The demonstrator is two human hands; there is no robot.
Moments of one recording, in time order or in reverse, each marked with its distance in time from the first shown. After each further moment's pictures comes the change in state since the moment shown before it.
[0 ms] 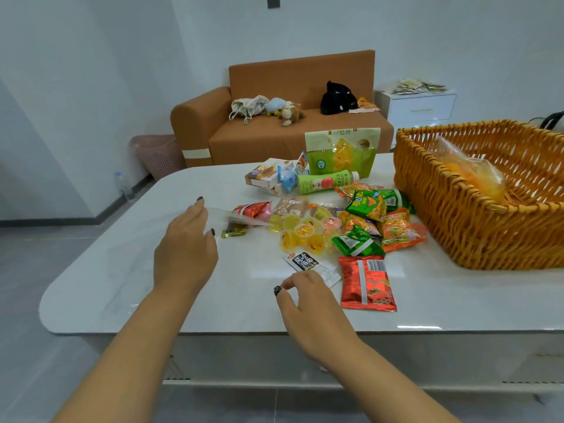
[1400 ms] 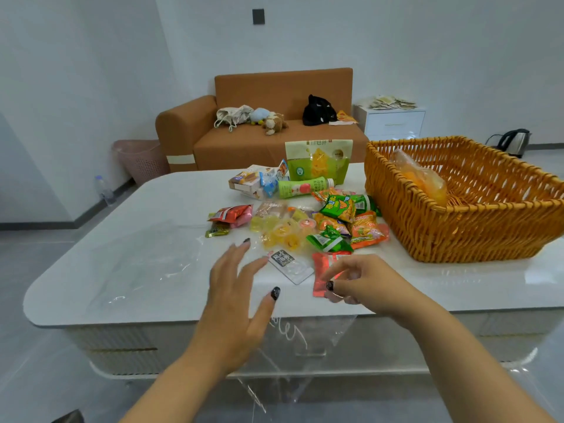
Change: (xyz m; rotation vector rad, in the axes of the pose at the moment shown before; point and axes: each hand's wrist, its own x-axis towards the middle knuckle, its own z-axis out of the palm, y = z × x) left_hand -0.115 0.054 0.003 -0.385 -0.168 0.303; right_hand -0.034 0.032 -0.115 0.256 -0.097 0.189
